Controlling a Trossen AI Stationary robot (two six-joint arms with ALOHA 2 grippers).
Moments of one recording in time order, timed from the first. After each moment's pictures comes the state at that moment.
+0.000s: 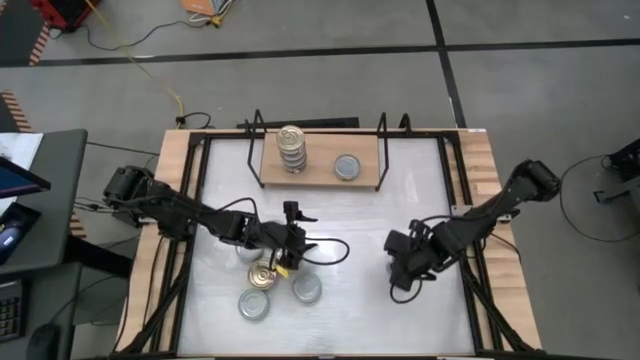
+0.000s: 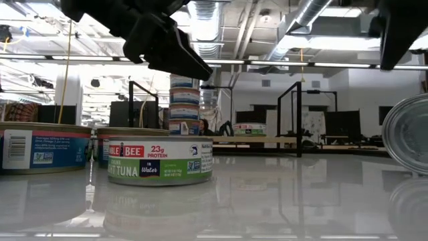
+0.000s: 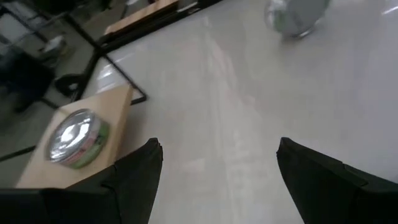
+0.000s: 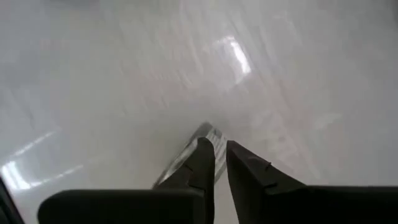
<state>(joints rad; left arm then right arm) -0.25 1.52 0.86 0.18 -0.46 0.23 0.56 1.43 1.15 -1.08 0.27 0.97</state>
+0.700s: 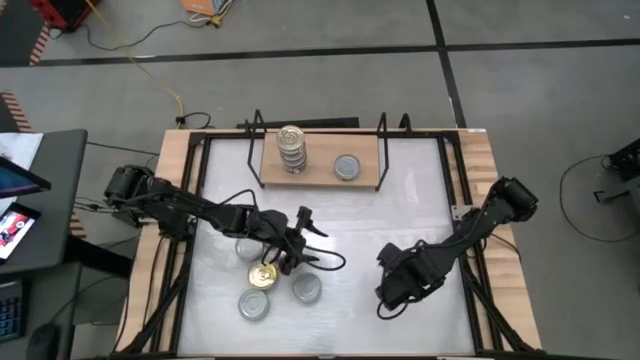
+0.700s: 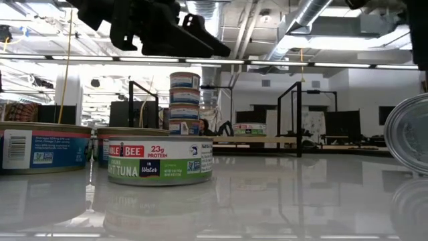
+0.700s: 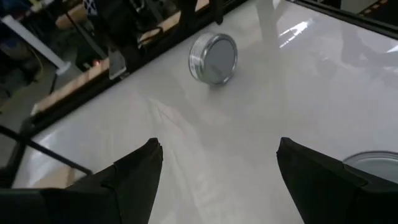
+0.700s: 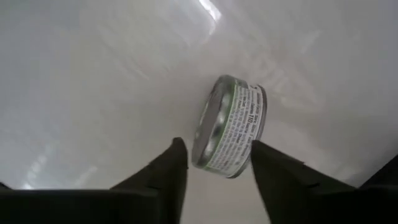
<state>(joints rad) -0.19 1.52 0.86 0.29 -0.06 0.46 0.61 1.70 1.41 -1.31 0.15 1.40</state>
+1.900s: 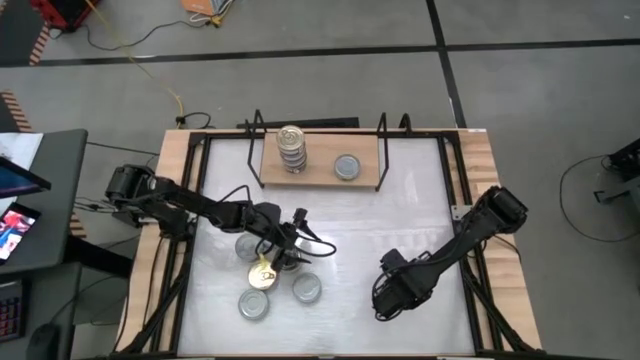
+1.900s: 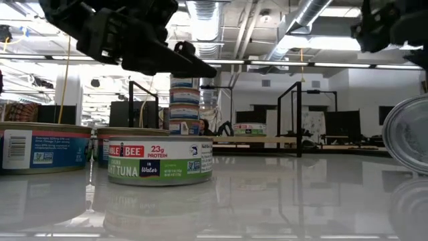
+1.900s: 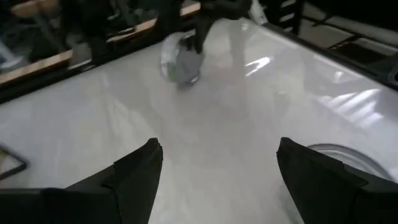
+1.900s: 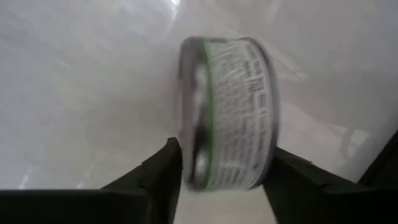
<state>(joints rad) -0.11 1.52 0.69 0.50 0.17 0.32 0.64 1.82 1.31 -1.26 0.10 1.60</state>
